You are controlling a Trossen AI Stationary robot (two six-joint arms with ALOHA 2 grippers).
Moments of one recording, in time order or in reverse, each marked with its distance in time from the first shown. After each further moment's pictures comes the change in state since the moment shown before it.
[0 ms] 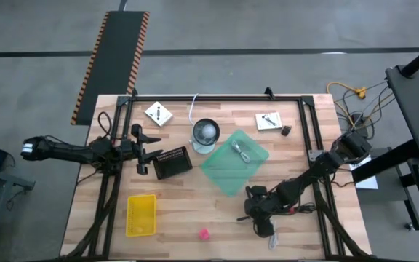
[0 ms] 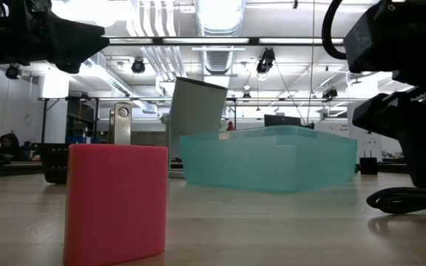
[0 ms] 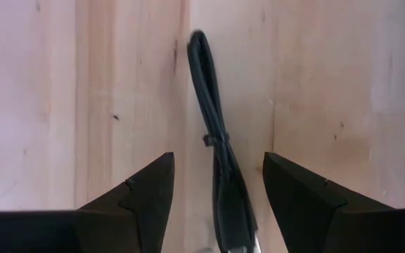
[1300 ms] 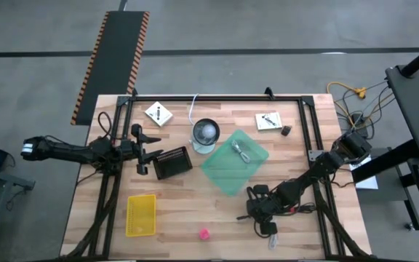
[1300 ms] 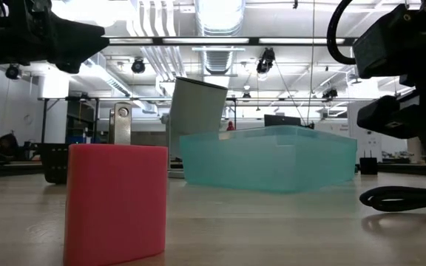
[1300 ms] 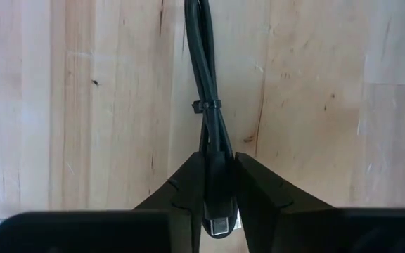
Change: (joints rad) left arm 0.000 0.000 0.000 0.000 0.000 0.000; right arm 0.006 -0.002 0.000 -0.070 0.000 -0.042
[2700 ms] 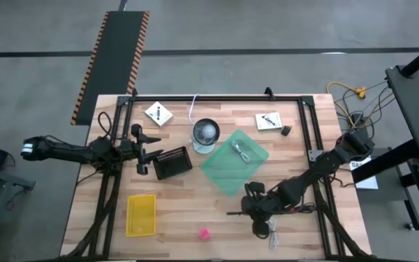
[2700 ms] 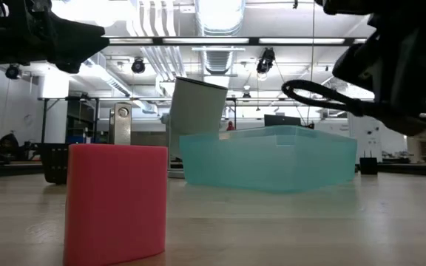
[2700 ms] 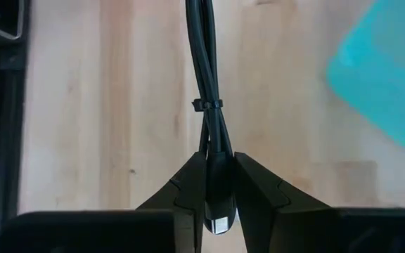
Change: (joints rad) left arm 0.000 0.000 0.000 0.000 0.000 0.000; right arm -0.005 -0.048 0.142 -0.071 0.141 0.053
